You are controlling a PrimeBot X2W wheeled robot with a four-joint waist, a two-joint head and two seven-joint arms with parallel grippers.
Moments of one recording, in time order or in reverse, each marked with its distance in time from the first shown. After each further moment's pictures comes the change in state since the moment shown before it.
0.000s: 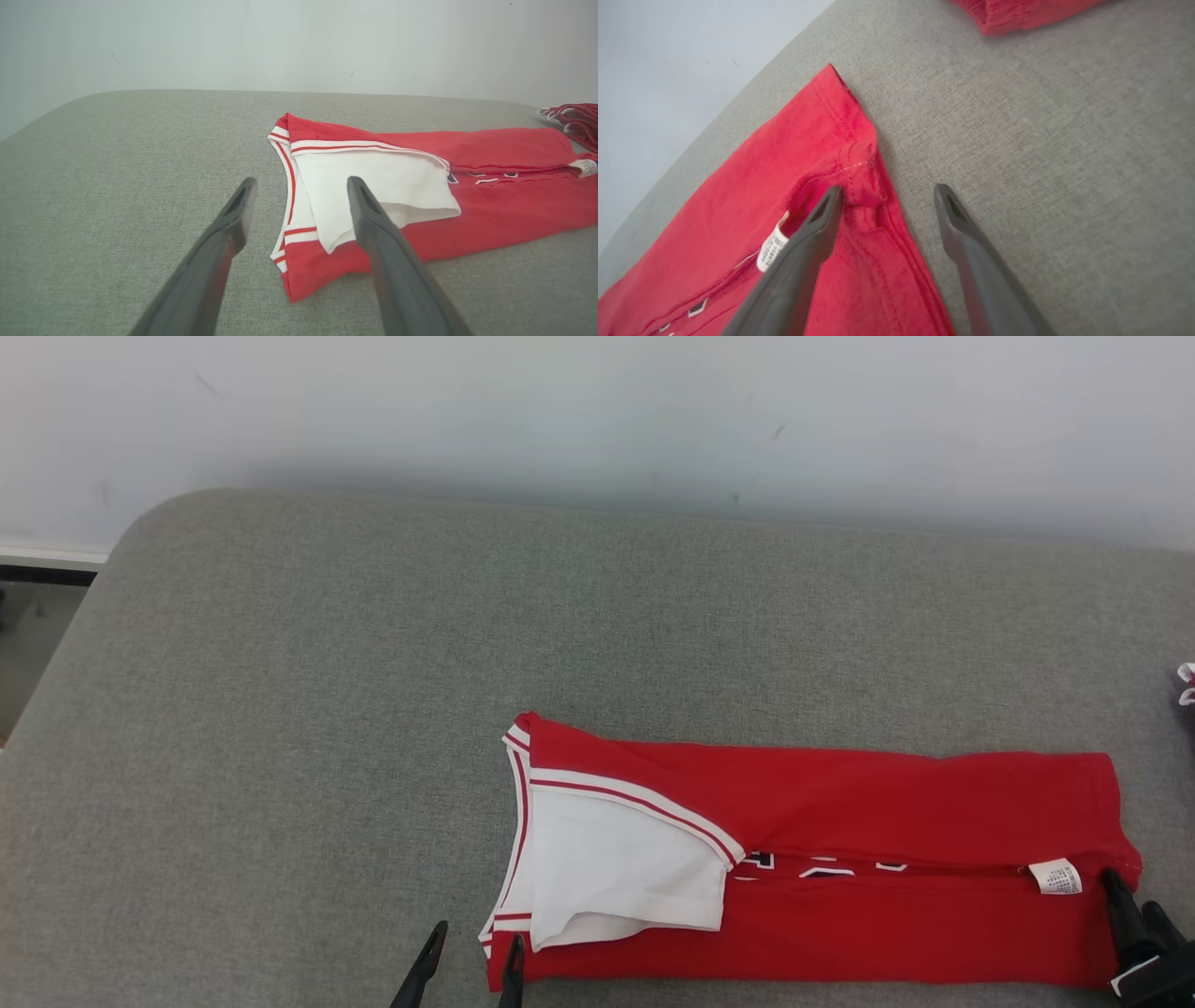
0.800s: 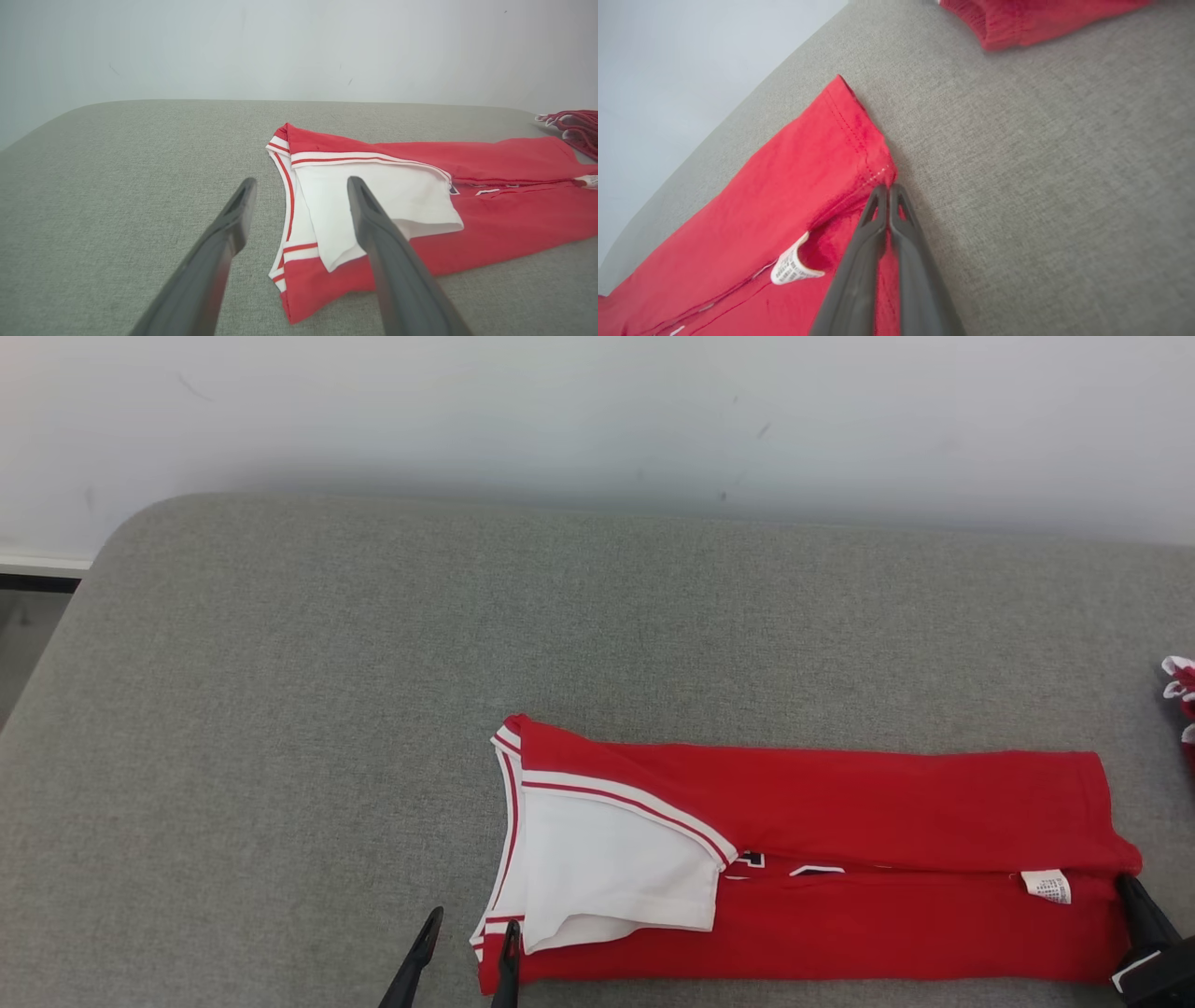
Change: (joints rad) left arm -0.008 -0.028 0.043 0.006 0.029 -0.031 0.000; right arm -0.013 -0.066 0.127 -0.018 0.102 0.000 -0.049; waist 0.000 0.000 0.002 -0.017
